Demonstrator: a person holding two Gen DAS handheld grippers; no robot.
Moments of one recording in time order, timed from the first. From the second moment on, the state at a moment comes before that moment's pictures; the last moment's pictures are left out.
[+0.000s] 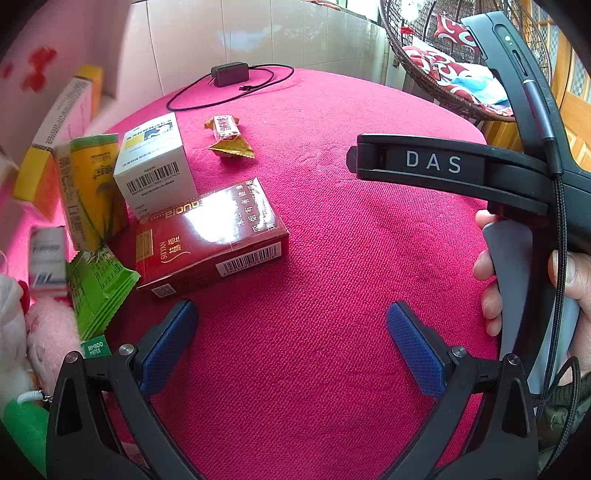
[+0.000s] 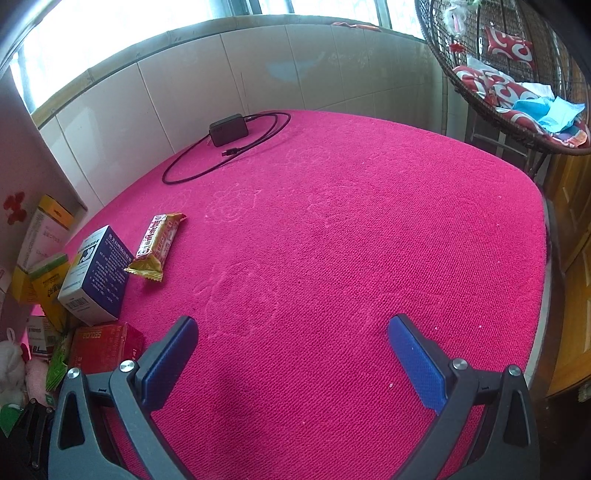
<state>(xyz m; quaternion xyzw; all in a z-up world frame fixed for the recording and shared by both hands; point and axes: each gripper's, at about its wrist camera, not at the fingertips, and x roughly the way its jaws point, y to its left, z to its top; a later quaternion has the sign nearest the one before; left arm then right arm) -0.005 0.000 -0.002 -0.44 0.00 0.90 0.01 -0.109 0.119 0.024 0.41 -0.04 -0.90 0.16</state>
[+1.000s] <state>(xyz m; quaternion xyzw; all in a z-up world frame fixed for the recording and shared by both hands) -0.002 0.000 -0.002 -0.44 0.00 0.90 0.01 -0.110 0.117 0.023 0.41 -0.03 -0.90 0.16</state>
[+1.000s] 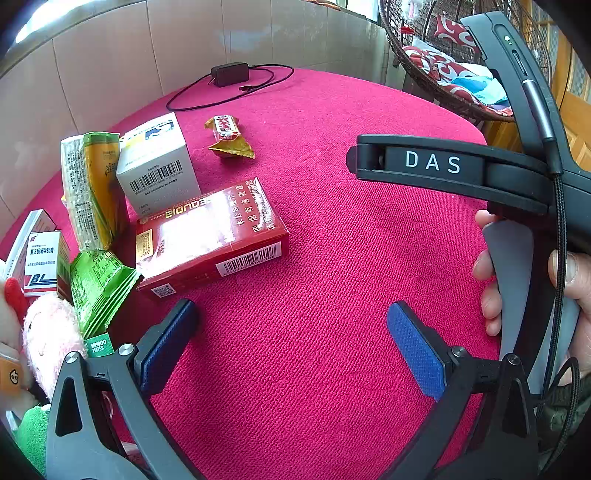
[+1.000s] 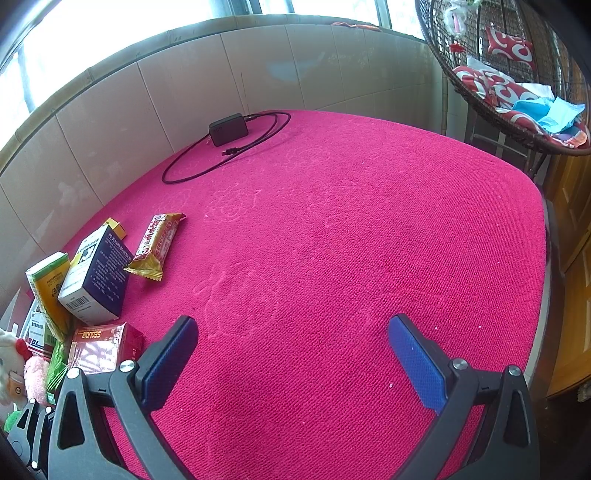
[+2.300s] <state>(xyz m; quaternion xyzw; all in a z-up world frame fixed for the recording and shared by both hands) 0.000 0.001 0.000 -0.44 0.01 0.90 0.01 -0.110 0.124 0.025 0.40 -0.06 -0.90 0.17</state>
